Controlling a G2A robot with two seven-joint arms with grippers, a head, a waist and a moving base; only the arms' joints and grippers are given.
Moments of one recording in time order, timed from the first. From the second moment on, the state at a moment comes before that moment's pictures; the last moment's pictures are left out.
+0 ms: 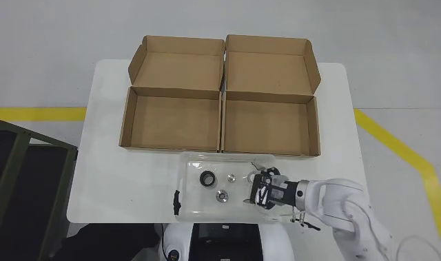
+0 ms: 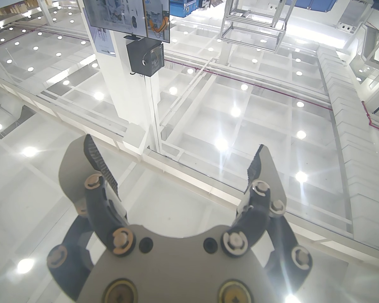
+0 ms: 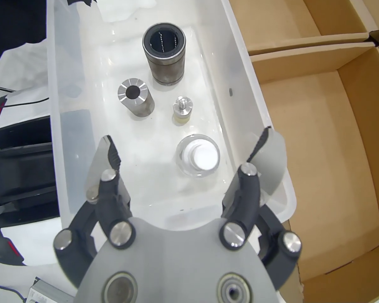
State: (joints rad) left arm -0.42 -0.34 -0.17 -1.17 3.07 0.50 0.07; right arm -1.52 -1.12 1.32 -2.08 -1.27 -0.91 0.67
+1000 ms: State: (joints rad) left arm -0.42 -0.34 -0.17 -1.17 3.07 0.50 0.07; right arm -1.54 -1.09 1.33 -2.19 -1.27 -0.88 0.62
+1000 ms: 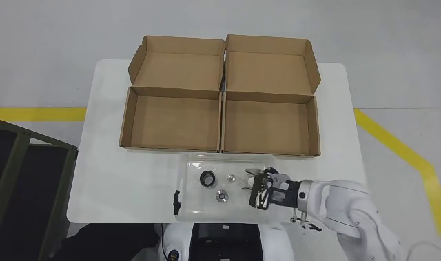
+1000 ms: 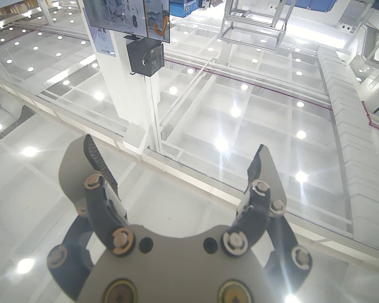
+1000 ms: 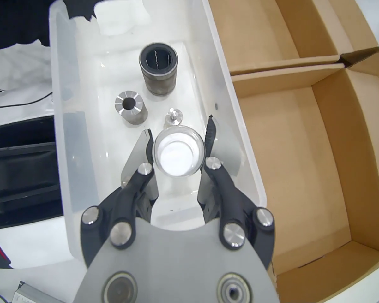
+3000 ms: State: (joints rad) left arm -0.42 -0.34 -0.17 -1.17 3.07 0.50 0.07; right arm -1.41 -1.11 1.37 -2.22 -1.07 -0.70 -0.19
